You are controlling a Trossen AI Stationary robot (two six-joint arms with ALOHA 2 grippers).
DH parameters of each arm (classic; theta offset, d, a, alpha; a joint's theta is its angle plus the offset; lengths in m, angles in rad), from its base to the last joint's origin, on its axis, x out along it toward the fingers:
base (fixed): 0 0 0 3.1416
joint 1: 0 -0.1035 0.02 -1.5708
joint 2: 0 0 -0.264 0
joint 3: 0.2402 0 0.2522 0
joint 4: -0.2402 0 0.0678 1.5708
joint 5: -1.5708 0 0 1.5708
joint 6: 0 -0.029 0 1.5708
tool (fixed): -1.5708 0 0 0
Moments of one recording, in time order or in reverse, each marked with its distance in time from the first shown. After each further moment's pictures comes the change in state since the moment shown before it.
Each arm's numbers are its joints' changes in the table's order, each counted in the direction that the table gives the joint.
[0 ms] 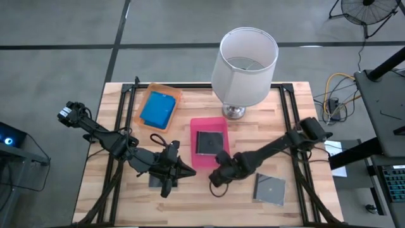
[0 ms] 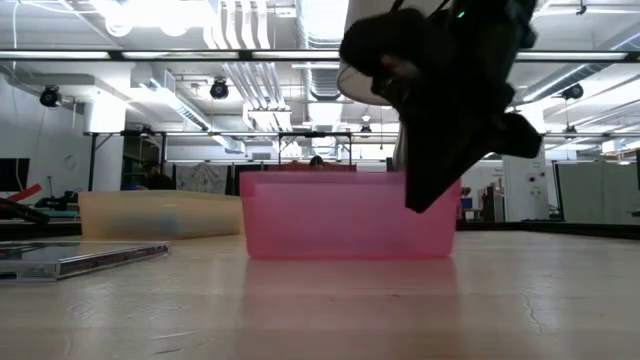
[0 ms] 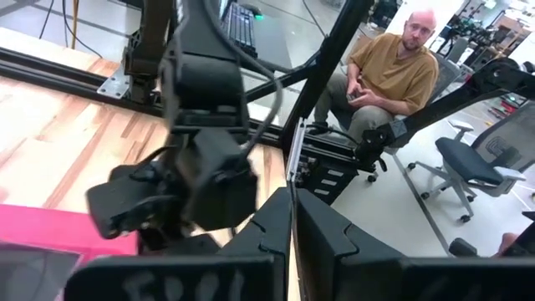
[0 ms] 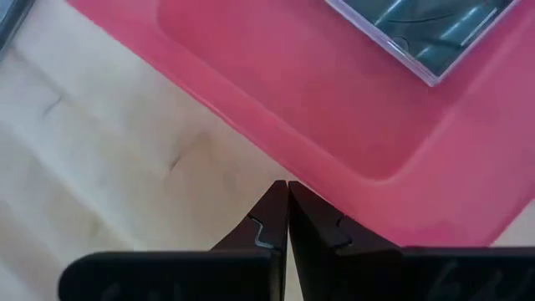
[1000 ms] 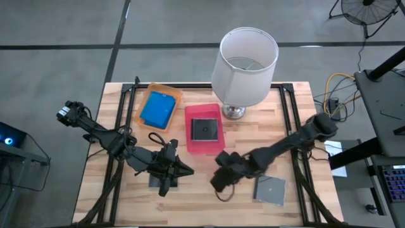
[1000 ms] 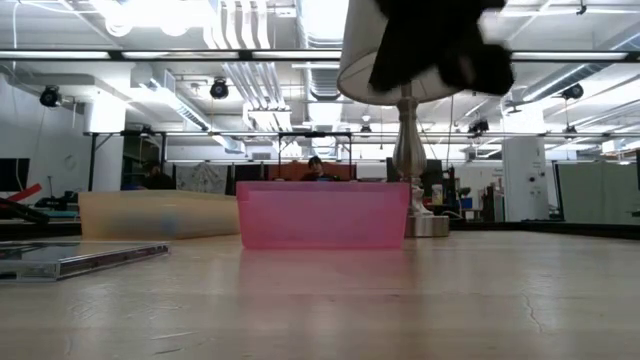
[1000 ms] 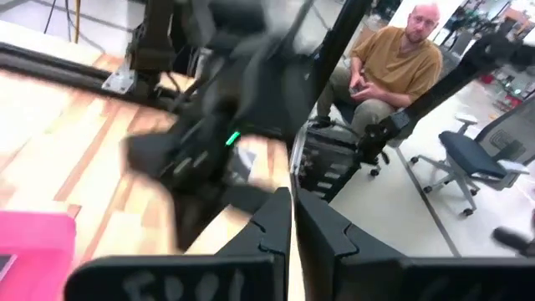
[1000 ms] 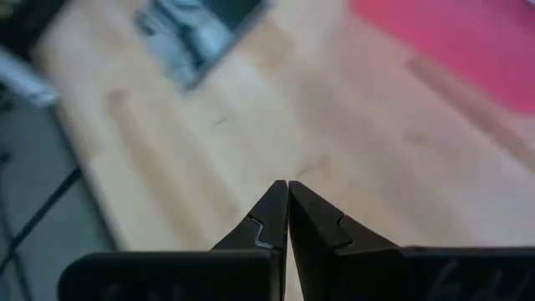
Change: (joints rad) left arm 0.000 0.022 0.000 -0.042 0.003 0.000; right arm -0.056 0.160 0.000 0.145 0.021 0.143
